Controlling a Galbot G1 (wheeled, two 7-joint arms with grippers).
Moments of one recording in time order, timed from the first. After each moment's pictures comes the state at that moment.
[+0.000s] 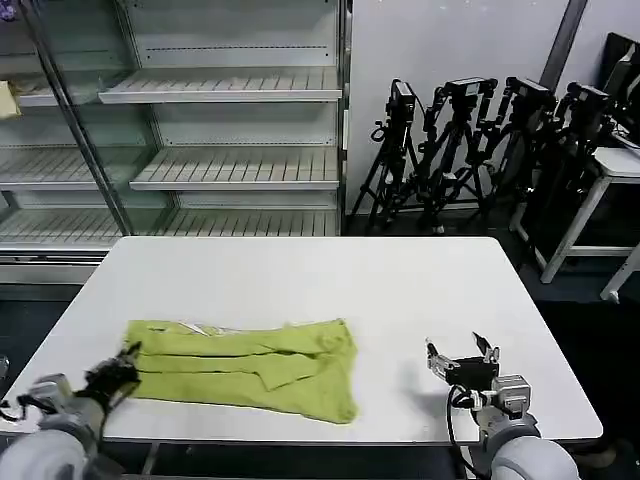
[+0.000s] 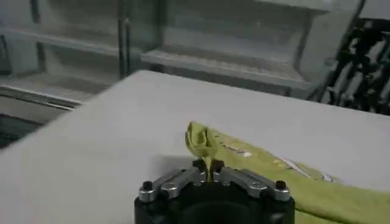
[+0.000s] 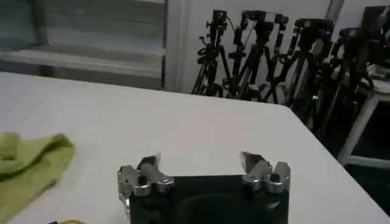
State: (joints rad) left arm 1.53 -0.80 -0.73 -2.03 -1.05 0.35 -0.37; right arm -1.40 0.93 0.39 2.25 0.58 -0.53 0.44
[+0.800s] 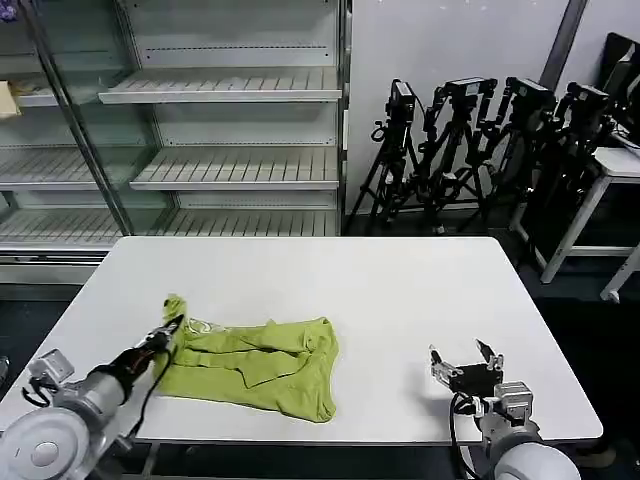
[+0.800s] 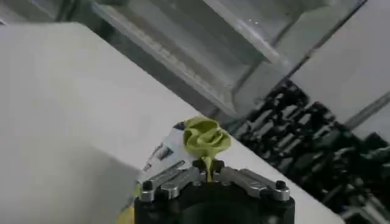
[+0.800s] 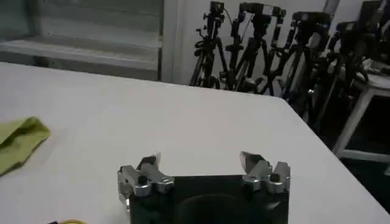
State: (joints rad) left arm 1.41 -0.88 -0.69 -2.20 -1.55 0.40 -0.44; right arm -1.45 0.94 0.41 2.24 0.57 -0.52 0.45
